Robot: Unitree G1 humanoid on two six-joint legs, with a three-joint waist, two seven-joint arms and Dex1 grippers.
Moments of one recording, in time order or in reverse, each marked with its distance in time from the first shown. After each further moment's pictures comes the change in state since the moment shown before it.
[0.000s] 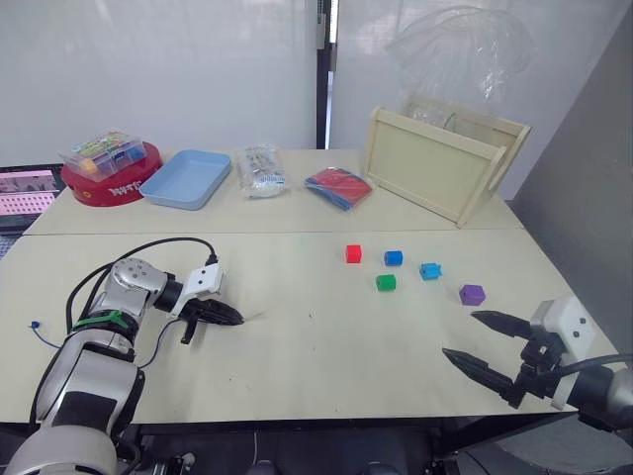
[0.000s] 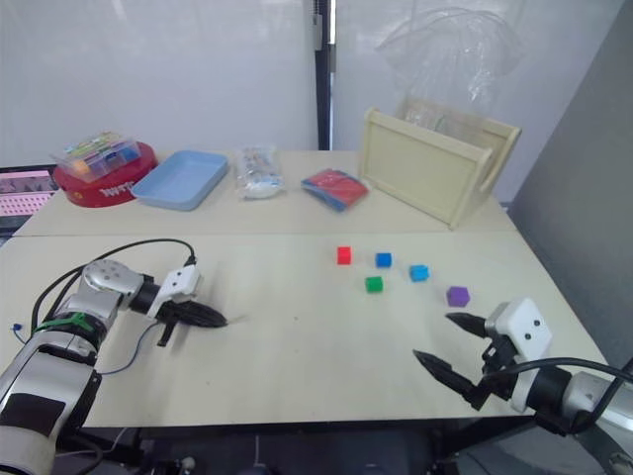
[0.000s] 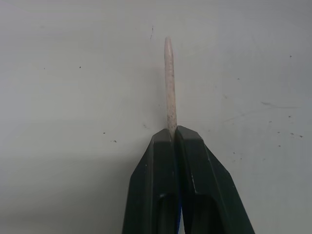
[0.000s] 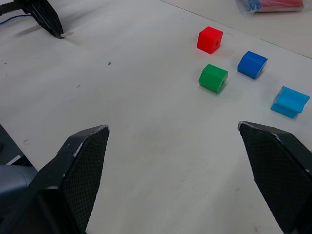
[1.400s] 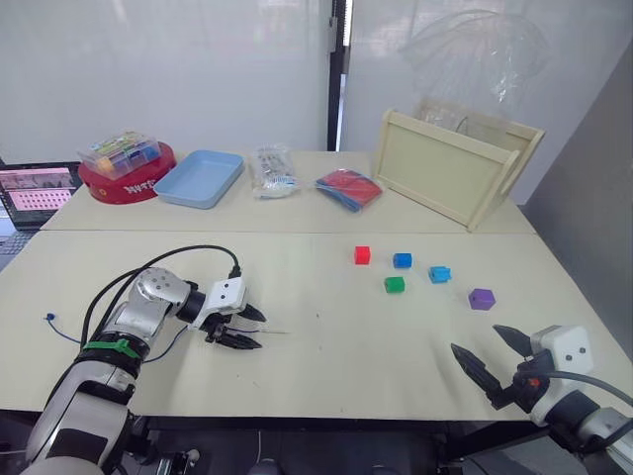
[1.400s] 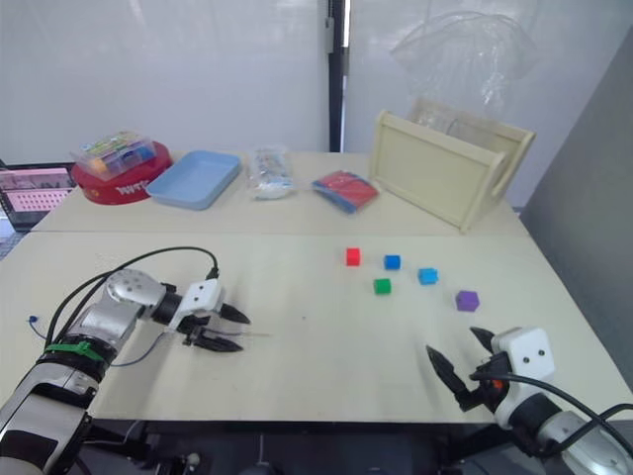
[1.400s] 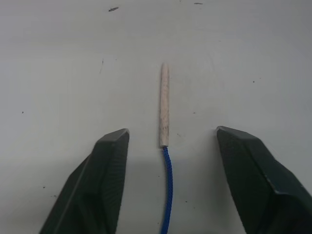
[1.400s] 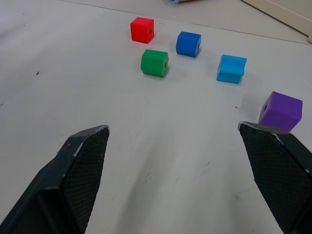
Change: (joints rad) left arm 0.225 0.014 0.039 -0.517 -0.006 0.225 0.083; right arm 0.102 0.271 0.078 -0.023 -0.170 -0.090 -0.263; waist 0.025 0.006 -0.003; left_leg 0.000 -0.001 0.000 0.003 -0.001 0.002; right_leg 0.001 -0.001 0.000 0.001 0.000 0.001
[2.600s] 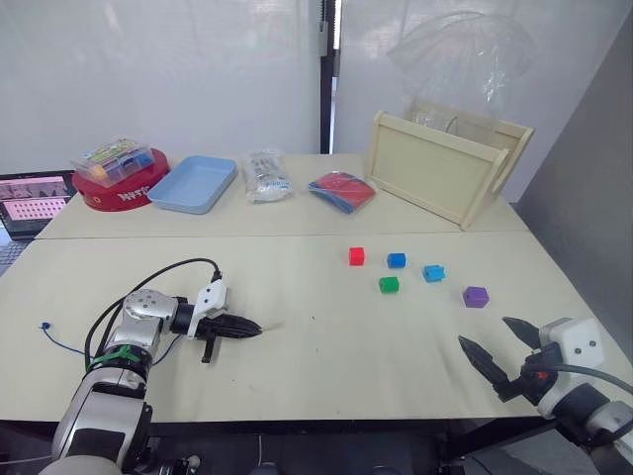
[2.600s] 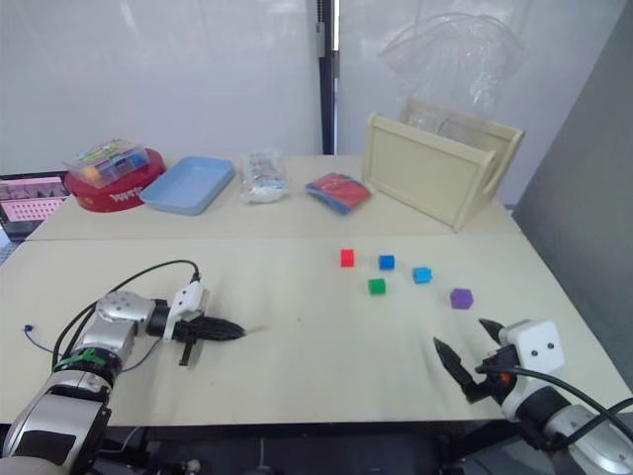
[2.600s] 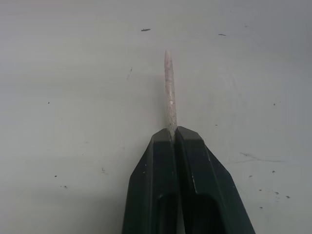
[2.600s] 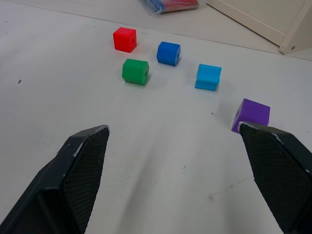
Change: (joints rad) left arm -0.024 -0.104 0.156 0.315 -0.028 -0.159 -0.063; right arm -0.014 -0.019 -0.030 -0.001 0.002 -0.001 -0.018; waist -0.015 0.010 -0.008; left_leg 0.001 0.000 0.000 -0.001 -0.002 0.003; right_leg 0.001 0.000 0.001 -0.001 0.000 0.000
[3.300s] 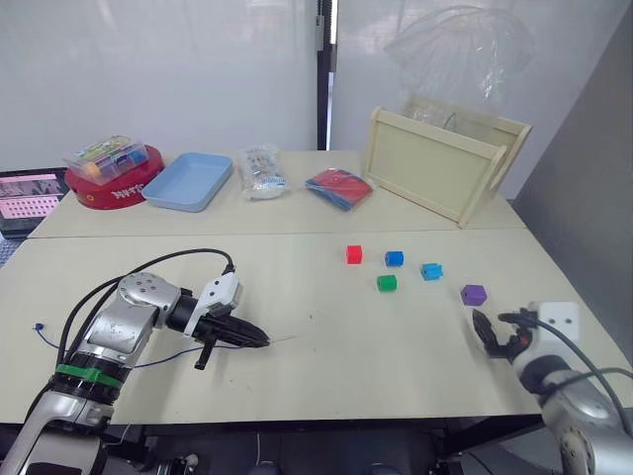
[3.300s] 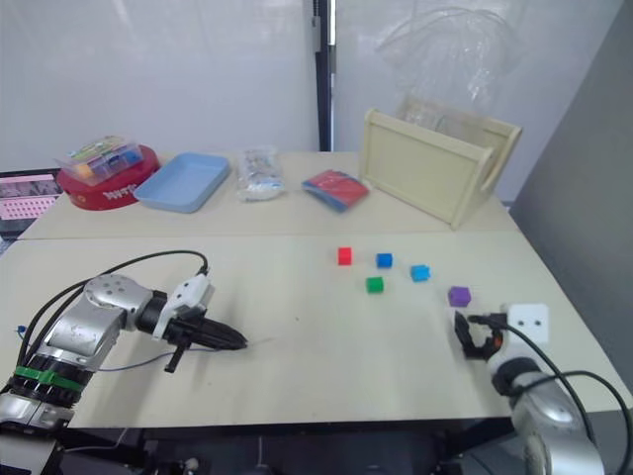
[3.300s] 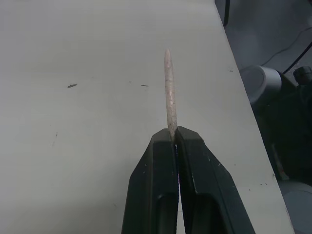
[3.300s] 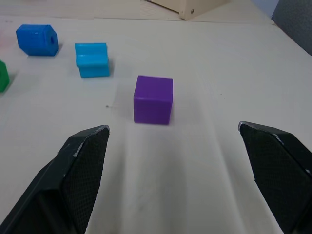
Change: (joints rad) left arm 0.212 0.187 -0.040 -0.840 -0.155 0.596 0.022; right arm -0.351 0.144 0.124 0.398 -0.231 -0.052 -0.234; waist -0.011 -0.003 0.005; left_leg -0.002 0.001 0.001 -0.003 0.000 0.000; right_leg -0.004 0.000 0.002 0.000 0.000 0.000
